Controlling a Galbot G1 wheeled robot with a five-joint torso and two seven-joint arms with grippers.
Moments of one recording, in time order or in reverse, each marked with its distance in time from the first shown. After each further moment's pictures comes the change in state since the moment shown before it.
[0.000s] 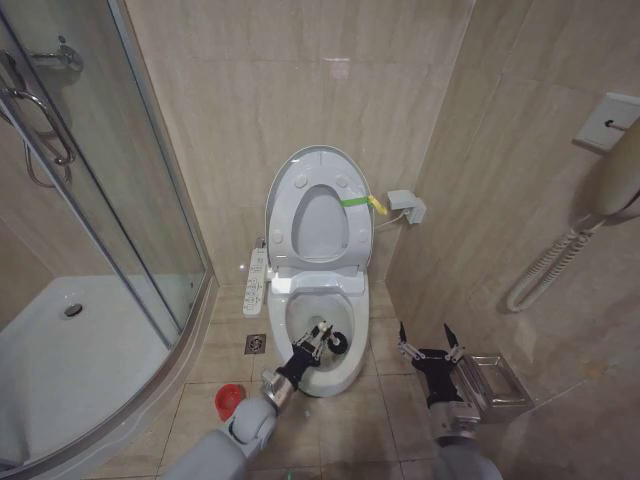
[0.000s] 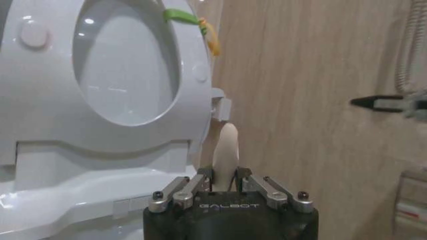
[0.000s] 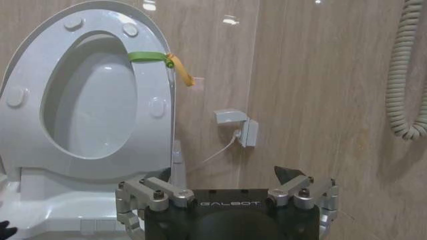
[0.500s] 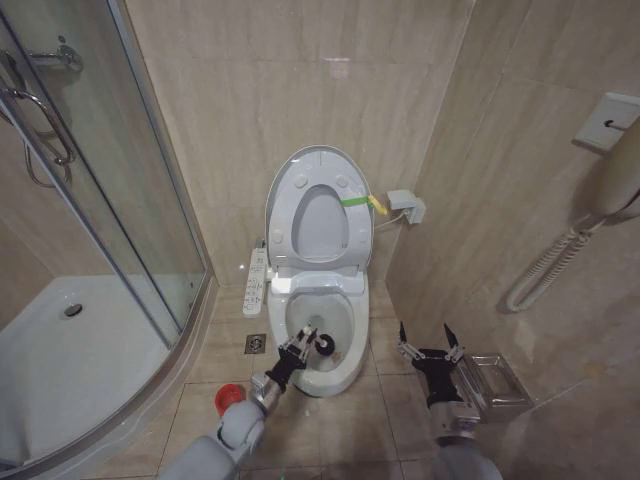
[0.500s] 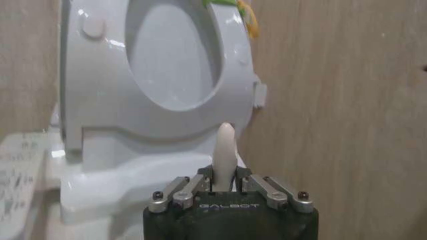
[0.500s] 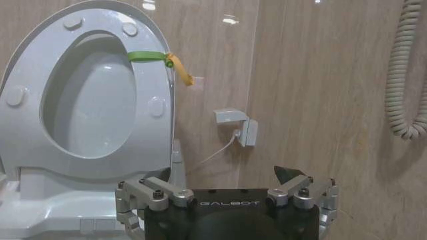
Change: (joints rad) left arm -0.030 -0.028 -0.077 0.140 0.028 -0.041 -0.006; right arm 0.000 0.000 0.000 0.000 0.000 0.000 0.000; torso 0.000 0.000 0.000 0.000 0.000
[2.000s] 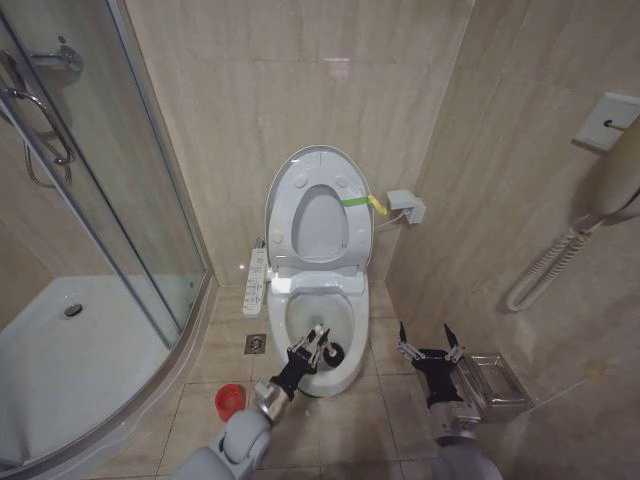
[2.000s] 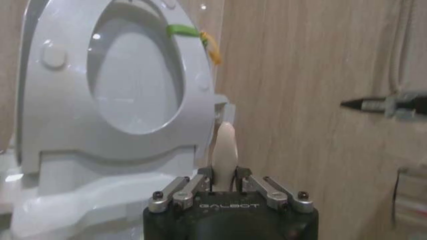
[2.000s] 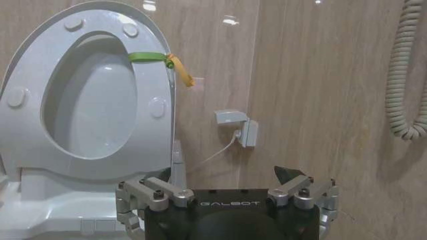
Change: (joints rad) left arm 0.108 0.041 0.017 -0.171 0.044 -0.003 -0.007; right arm 0.000 0.000 0.000 0.000 0.000 0.000 0.000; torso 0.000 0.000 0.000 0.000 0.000
